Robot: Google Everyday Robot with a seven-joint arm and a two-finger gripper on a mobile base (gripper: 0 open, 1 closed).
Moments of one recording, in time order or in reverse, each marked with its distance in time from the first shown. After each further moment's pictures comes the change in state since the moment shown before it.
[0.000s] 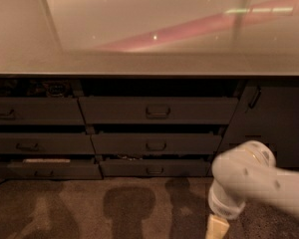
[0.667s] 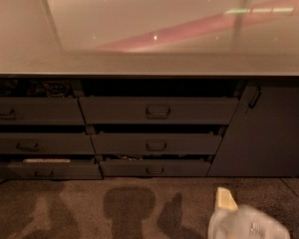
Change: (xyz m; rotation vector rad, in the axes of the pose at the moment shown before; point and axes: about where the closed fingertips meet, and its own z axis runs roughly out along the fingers) arm 0.006 0.047 -0.056 0.496 0.020 -0.105
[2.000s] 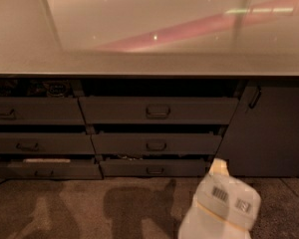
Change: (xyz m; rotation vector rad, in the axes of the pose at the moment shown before) arm -0.031 -0.057 -0.050 0.127 0.077 0.061
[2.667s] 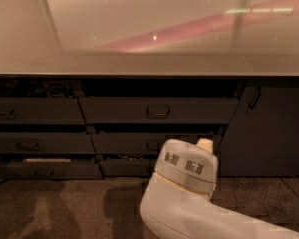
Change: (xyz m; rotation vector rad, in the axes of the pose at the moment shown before) arm -0.045 -0.044 -0.035 0.049 0.079 0.002
